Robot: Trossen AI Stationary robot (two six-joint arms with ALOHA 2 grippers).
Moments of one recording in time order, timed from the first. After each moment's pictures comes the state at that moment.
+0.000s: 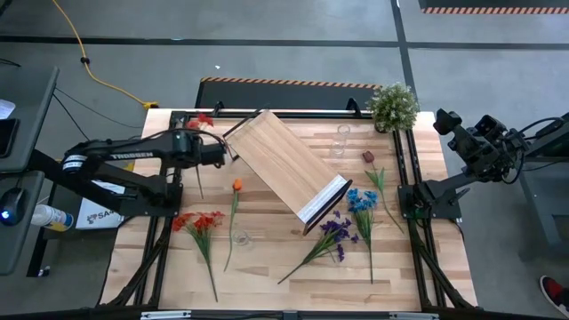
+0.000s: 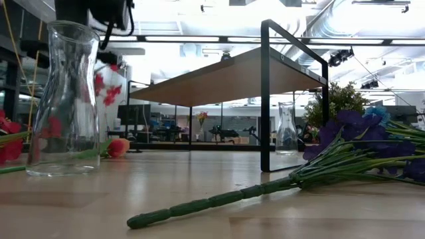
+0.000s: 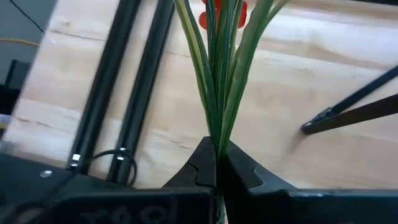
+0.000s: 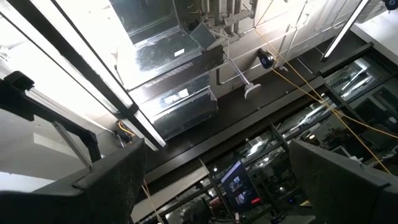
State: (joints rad) left arm 0.21 1.15 0.97 -1.41 -0.56 -1.57; right arm 0.35 0.01 0.56 0.33 0.52 0.16
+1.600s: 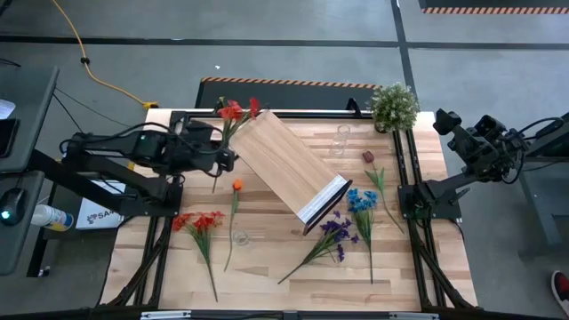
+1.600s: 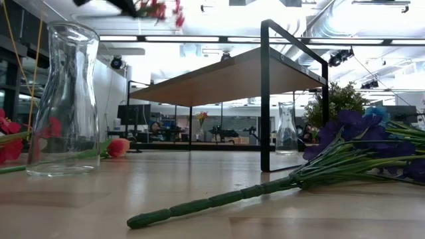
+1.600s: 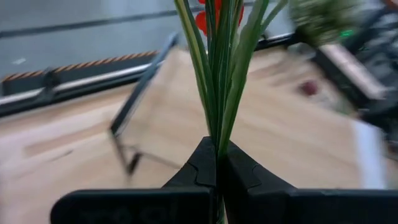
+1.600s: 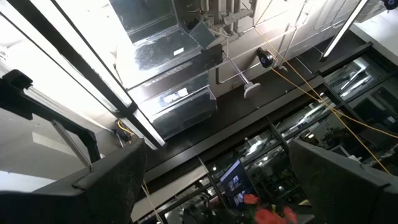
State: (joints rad) left arm -0.14 1.12 1.35 -1.12 -0.75 -1.04; right arm 0.35 0.01 0.56 0.33 0.52 0.16
